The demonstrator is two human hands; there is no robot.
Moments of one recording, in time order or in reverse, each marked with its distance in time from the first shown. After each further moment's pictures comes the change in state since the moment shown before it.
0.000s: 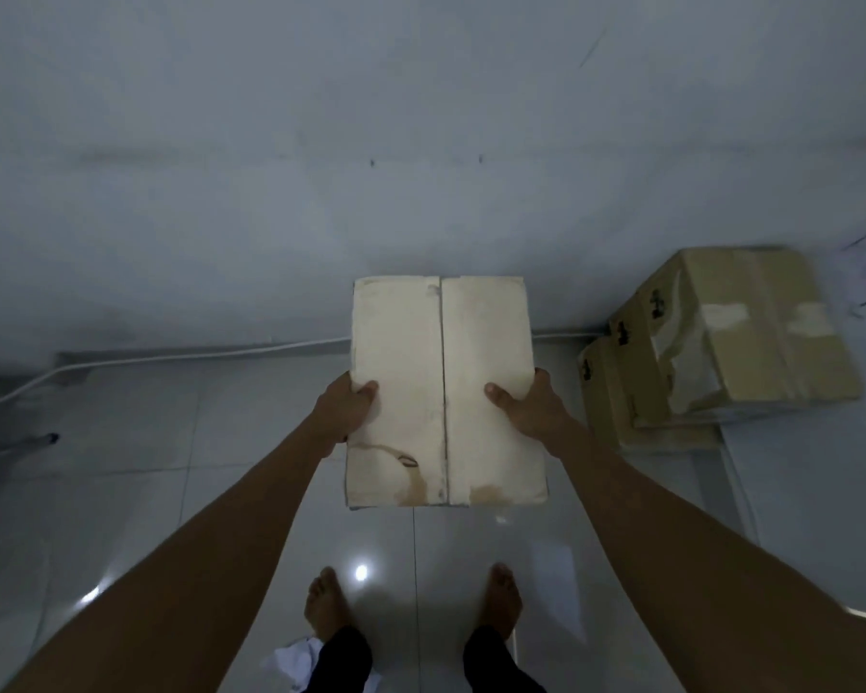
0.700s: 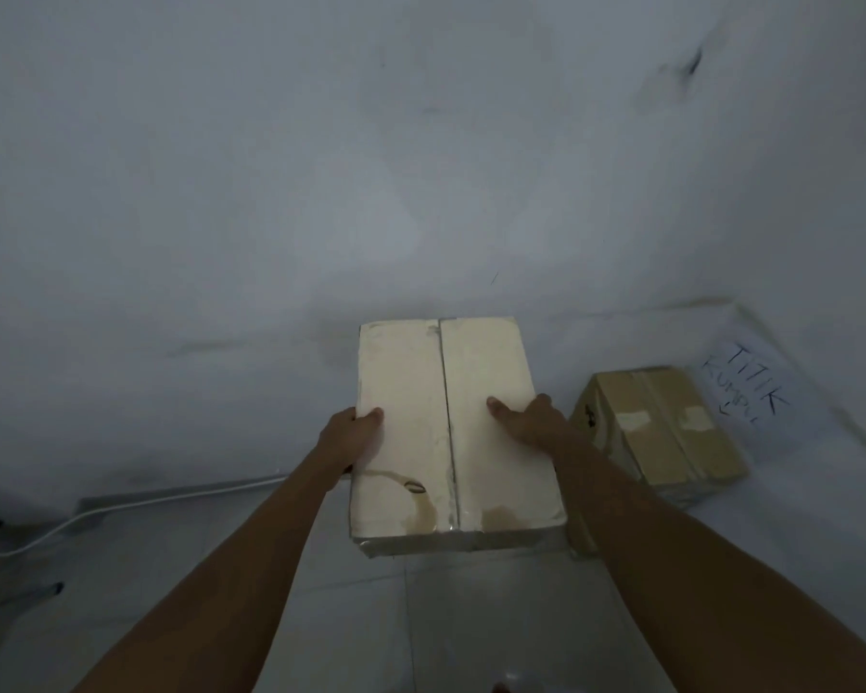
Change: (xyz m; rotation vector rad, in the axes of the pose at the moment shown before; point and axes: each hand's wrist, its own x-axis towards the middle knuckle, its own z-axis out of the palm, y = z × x) left_hand -0.154 0.144 -0.082 -0.132 0.043 0.174; right_hand -0.161 -0.144 -0.118 -0.147 0.184 -0.073
